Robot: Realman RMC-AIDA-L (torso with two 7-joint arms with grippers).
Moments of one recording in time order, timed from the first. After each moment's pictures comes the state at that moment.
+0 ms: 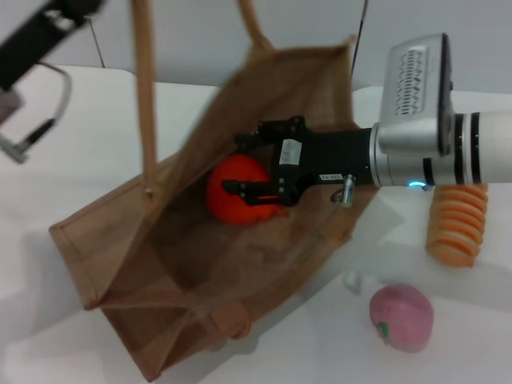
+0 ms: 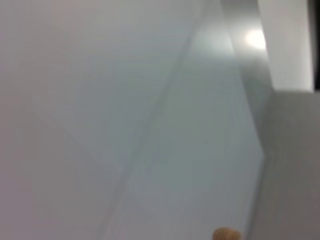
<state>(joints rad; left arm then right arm) -0.62 -2.02 0.32 0.41 -1.65 -1.83 1.64 0.83 2.02 -1.61 -0.54 -1.32 -1.03 1.16</state>
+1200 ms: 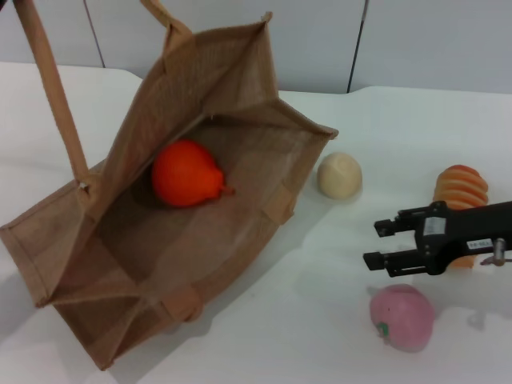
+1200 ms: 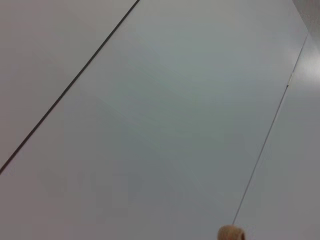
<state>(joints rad) -0.51 -2.02 0.14 0.42 -1.64 -1.73 1.69 0.67 1.86 -1.45 -0.47 -1.60 -1.29 1.51</state>
